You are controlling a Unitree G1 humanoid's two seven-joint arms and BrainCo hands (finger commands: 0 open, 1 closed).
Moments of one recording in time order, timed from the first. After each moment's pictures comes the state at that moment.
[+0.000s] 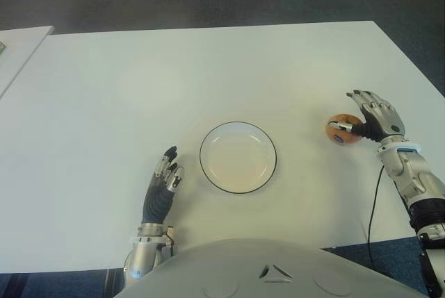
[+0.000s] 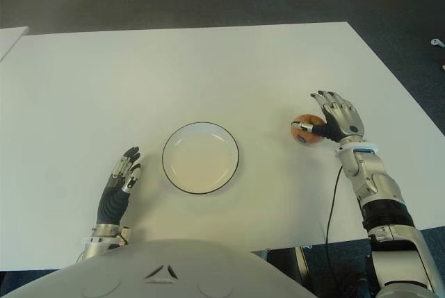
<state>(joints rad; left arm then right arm) 0.71 0.06 -0.09 -0.06 0.06 -0.54 -0.01 -0.11 -0.76 0.07 0.52 -0.78 -0.26 -0.29</state>
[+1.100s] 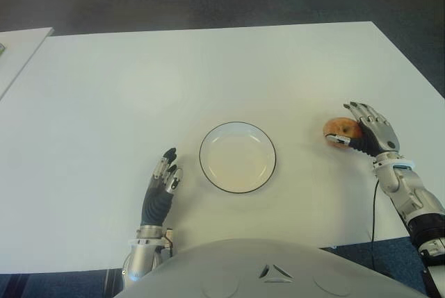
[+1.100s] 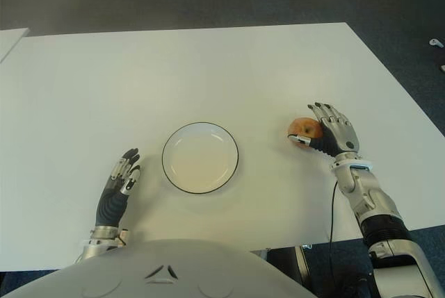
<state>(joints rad) 0.72 0.06 -0.09 -0.07 0.04 -0.53 -0.03 -0.01 -0.76 0.12 0.49 -0.69 -0.28 -0.37</state>
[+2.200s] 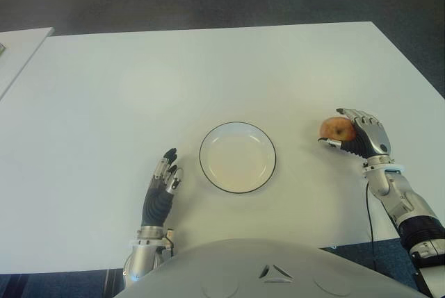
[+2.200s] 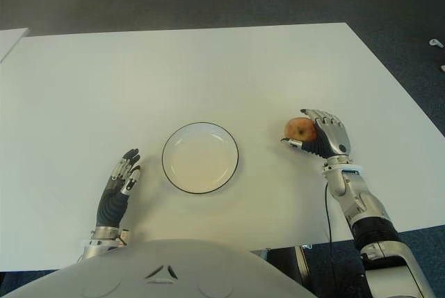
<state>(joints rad) 0.73 0.05 -0.09 -0.08 0.03 -0.52 -0.03 0.00 -0.70 0.15 0.50 -0.67 -0.35 -0.49</state>
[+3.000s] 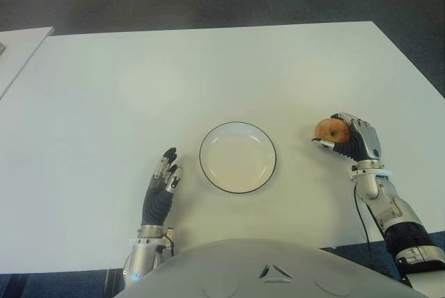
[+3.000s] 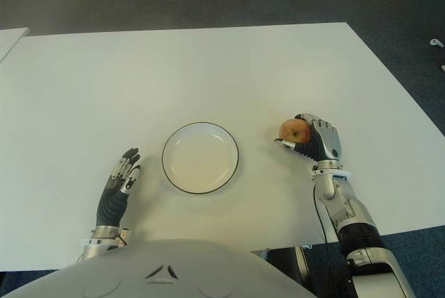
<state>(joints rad) 0.73 0.05 -0.09 -0.10 0.02 -0.50 -0.03 0.04 -0.61 0.11 0.45 -0.60 -0.38 -0.53</state>
